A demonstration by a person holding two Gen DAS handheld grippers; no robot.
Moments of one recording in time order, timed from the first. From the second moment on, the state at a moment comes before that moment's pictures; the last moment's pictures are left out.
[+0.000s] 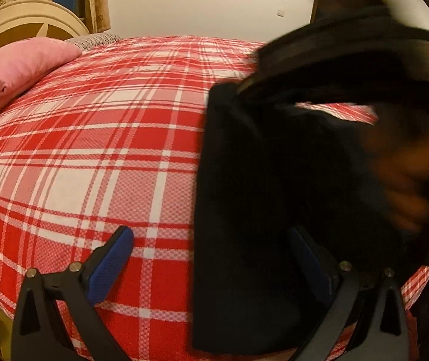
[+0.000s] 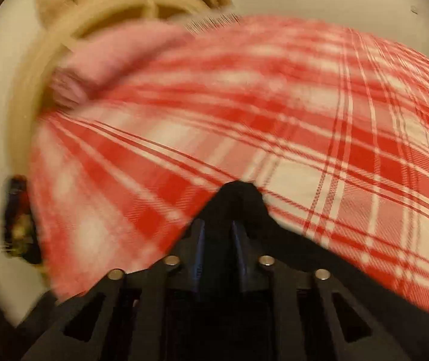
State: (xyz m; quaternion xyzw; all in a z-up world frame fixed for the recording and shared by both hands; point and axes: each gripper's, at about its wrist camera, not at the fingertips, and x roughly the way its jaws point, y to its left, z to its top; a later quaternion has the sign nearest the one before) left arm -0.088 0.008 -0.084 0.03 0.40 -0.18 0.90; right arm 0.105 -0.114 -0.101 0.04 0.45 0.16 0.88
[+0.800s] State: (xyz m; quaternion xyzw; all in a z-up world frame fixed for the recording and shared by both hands) left arm -0.074 0.062 -0.054 -0.01 0.38 -0.16 0.91; right arm -0.036 -0.234 -0.057 0.05 0.35 -0.01 0.93
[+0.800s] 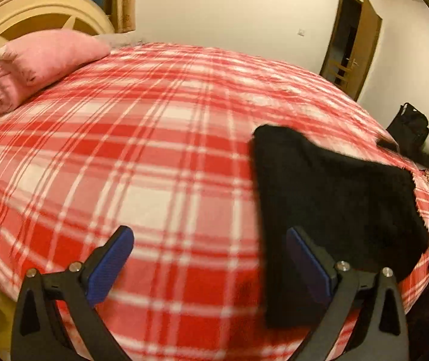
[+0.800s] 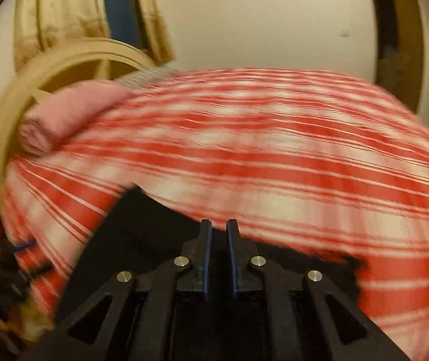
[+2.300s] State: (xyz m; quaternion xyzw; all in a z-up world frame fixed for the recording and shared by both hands) left arm 0.043 -0.074 -0.075 0.05 0.45 -0.13 0.88; right arm -0.202 -0.323 -0.048 0.23 0.29 -0.11 0.92
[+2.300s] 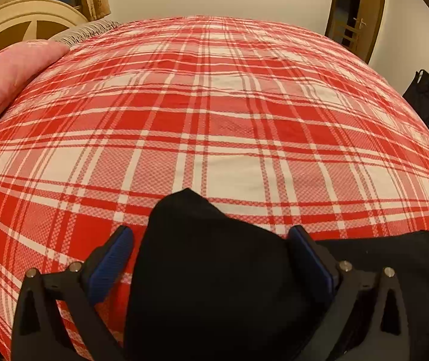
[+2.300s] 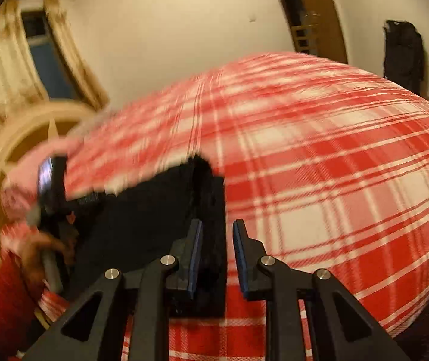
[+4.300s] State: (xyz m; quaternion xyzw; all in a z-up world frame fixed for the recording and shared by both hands) left arm -0.001 -0.016 -0.051 -0.01 0.44 -0.17 0.88; right arm -0.114 -0.332 -0.081 0.27 0.31 -0.11 0.91
